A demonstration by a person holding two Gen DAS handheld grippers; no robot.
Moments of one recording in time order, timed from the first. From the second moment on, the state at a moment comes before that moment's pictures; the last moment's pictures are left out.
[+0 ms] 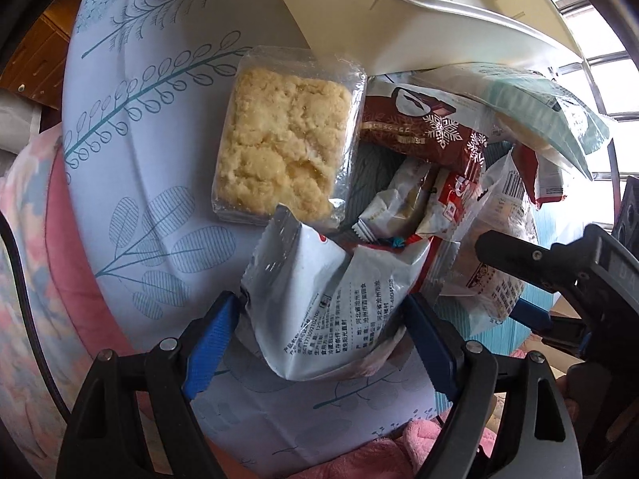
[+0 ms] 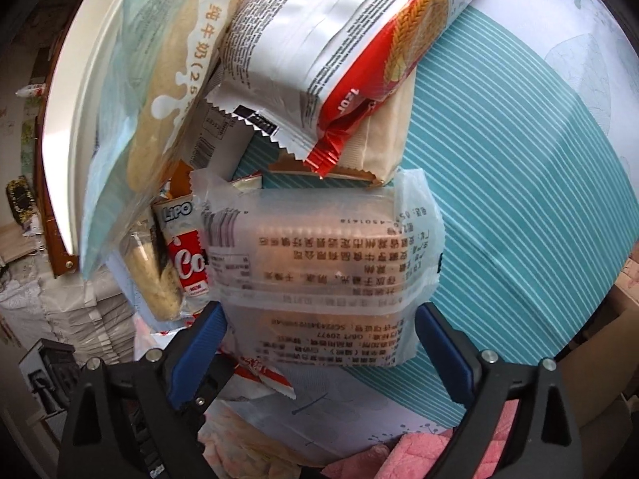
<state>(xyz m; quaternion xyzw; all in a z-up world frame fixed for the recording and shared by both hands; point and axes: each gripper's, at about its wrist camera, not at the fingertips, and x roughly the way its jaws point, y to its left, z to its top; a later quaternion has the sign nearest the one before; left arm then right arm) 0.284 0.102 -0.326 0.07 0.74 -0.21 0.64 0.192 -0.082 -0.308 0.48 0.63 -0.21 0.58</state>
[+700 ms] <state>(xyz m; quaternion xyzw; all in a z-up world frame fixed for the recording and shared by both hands) 0.295 0.116 -0.330 0.04 0.74 -0.21 0.64 0.207 -0.085 -0.324 0.47 0.64 -0.22 0.56</state>
